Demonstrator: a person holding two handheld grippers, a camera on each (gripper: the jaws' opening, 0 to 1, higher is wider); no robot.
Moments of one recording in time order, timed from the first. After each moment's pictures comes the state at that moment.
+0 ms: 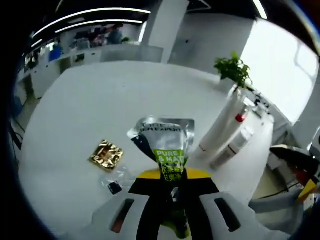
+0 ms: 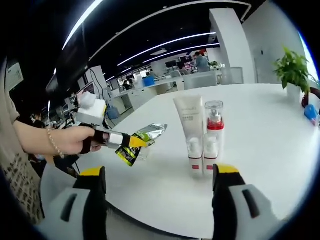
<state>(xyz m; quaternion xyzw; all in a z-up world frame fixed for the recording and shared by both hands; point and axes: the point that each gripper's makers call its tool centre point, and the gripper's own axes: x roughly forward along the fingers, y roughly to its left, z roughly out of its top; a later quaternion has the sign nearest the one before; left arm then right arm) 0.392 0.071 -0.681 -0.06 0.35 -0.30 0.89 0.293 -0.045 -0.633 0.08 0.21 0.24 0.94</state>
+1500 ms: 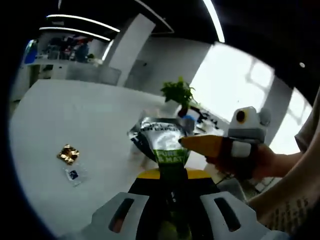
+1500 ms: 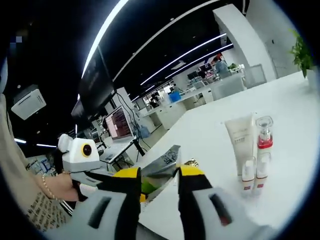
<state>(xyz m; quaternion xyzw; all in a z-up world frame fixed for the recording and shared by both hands) 0.276 0.051 -0.602 -0.15 0.25 -0.47 0.83 0.303 0.025 -0.576 0.18 0.15 0.33 0.91</state>
